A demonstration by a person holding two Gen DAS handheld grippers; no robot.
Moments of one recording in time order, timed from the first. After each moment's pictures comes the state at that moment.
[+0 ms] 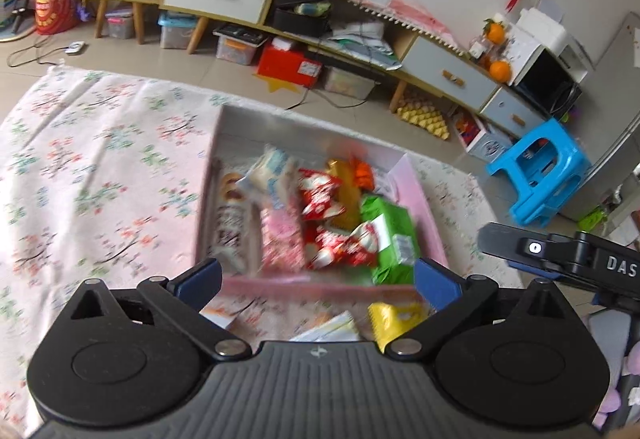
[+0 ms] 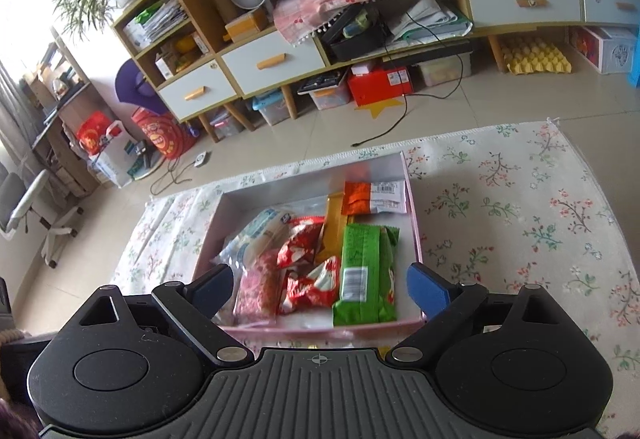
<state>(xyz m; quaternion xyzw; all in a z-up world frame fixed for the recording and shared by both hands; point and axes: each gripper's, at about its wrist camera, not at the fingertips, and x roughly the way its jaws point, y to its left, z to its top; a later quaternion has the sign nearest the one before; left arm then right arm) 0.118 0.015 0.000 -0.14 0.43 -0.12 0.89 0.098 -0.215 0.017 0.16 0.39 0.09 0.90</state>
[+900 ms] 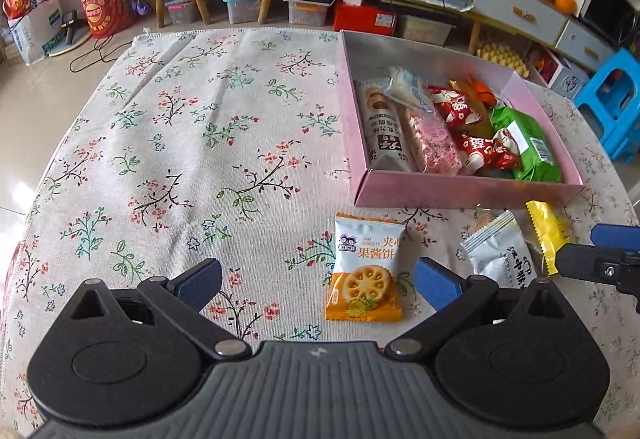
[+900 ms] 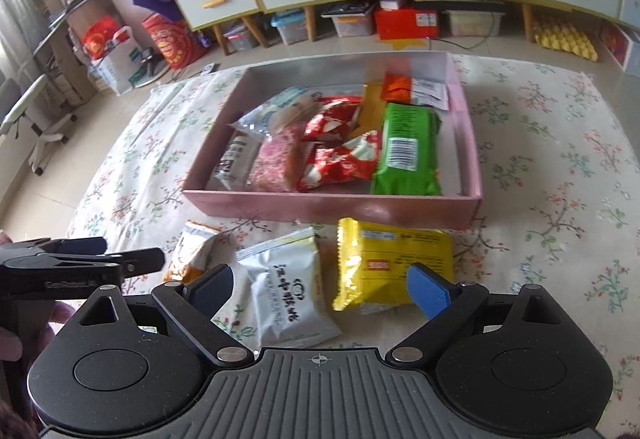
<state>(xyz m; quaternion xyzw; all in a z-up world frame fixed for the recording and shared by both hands) 0.094 0.060 -0.040 -0.03 0.48 -0.03 0.88 0.064 -0.148 -0.032 0.07 0.45 0.13 0.88</state>
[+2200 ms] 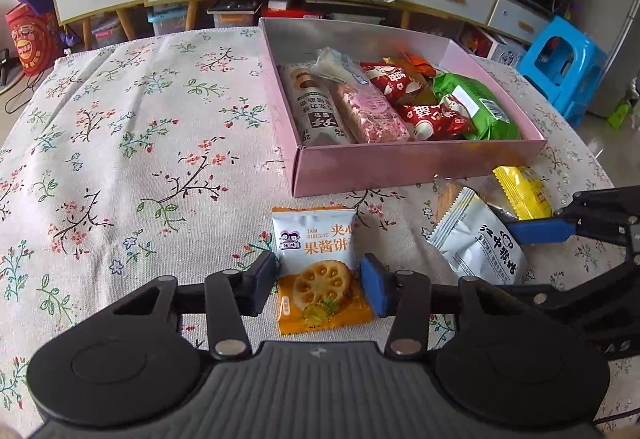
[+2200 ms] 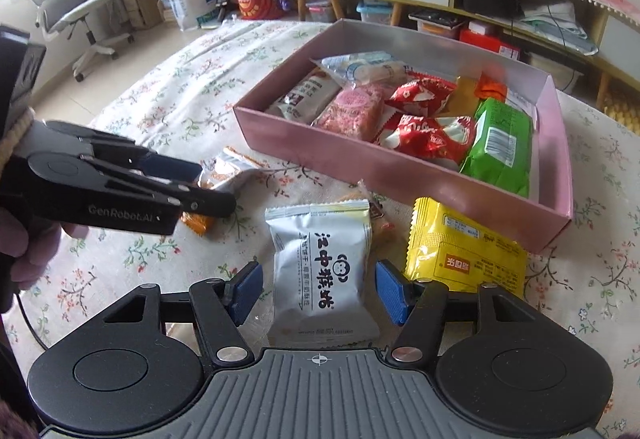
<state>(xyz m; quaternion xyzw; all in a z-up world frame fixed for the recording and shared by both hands) 0.096 0.050 -0.064 0.00 0.45 -0.14 0.88 0.051 -0.111 -0.076 -0.07 0.44 0.22 0.87</state>
